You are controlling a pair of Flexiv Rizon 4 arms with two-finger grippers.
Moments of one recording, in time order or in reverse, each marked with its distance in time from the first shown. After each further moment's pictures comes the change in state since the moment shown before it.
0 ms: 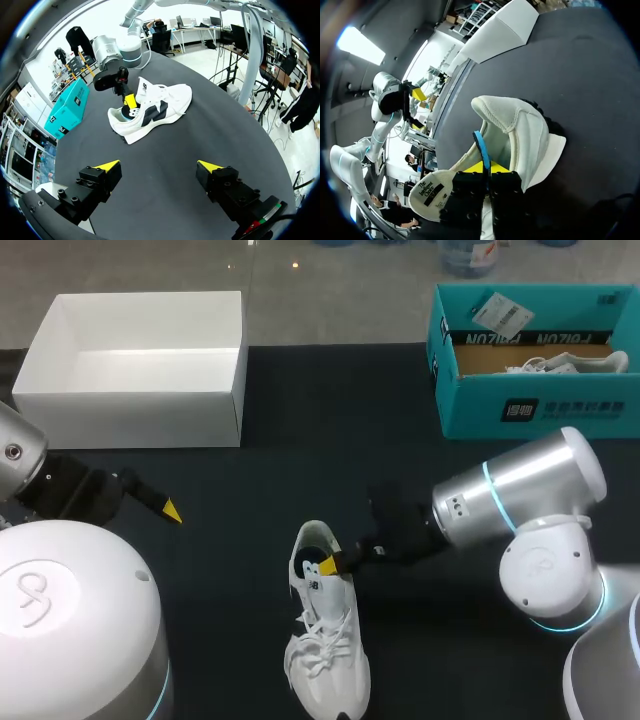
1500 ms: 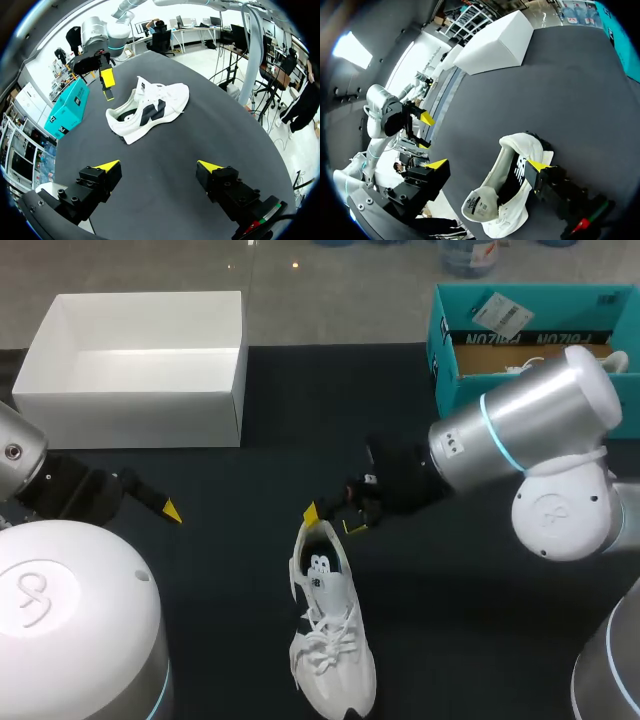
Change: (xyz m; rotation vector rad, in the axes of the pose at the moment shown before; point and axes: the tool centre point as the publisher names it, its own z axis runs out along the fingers) left arm 0.000 0.000 0.000 0.000 0.000 0.000; right arm 0.044 0.050 -0.051 -0.002 -0.177 0.064
